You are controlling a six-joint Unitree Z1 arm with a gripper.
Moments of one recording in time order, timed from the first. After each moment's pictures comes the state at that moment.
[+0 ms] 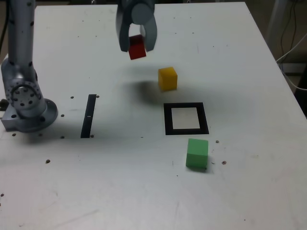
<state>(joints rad) 0.39 1.89 -1.59 1.51 0.05 0.23</state>
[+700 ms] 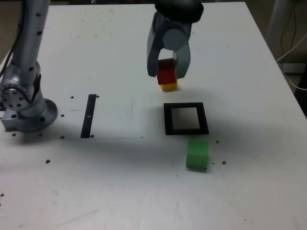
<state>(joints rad) 0.05 2.04 -1.79 1.59 0.00 0.06</state>
